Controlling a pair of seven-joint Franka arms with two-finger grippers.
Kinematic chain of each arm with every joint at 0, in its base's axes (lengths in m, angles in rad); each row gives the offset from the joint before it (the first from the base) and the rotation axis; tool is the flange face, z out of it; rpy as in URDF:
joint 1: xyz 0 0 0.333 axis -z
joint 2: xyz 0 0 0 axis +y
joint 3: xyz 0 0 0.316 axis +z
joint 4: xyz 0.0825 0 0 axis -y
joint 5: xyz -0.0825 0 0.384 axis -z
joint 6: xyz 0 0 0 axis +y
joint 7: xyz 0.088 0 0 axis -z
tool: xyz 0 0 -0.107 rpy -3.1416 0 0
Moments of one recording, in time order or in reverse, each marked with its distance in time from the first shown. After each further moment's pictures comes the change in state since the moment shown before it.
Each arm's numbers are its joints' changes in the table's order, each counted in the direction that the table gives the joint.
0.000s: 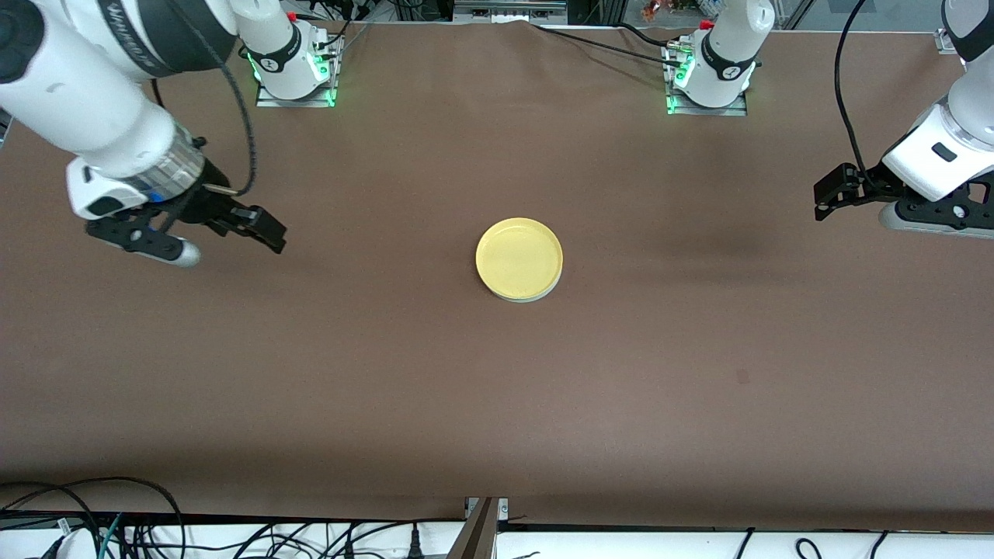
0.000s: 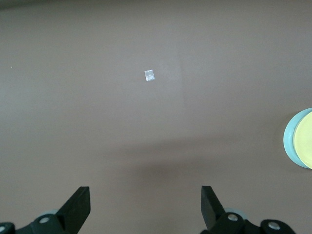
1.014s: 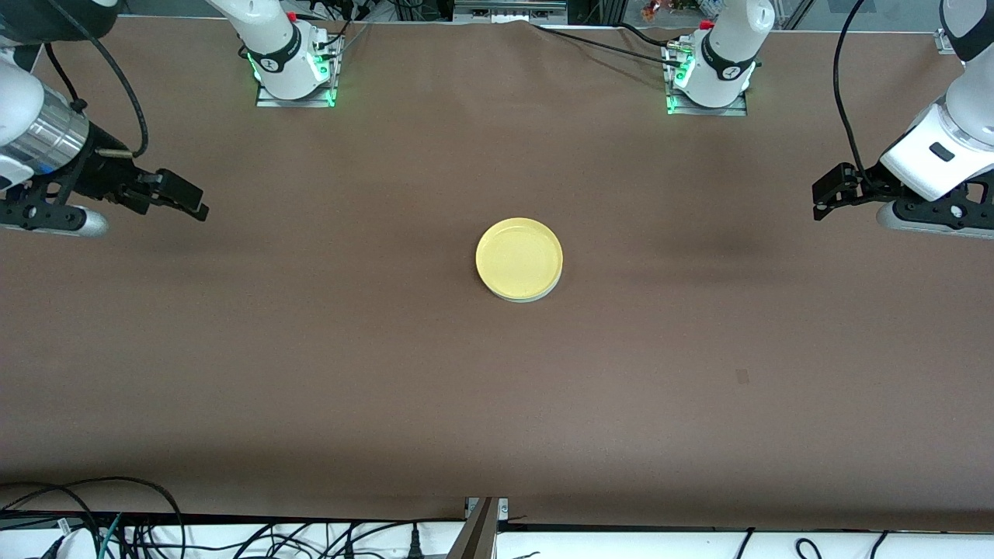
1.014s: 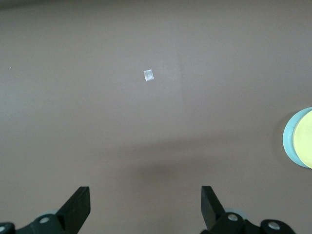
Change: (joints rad) left arm 0.002 0.000 0.000 0.000 0.000 0.003 0.000; right arm 0.429 -0.116 0.295 -0.064 -0.011 0.132 -0.339
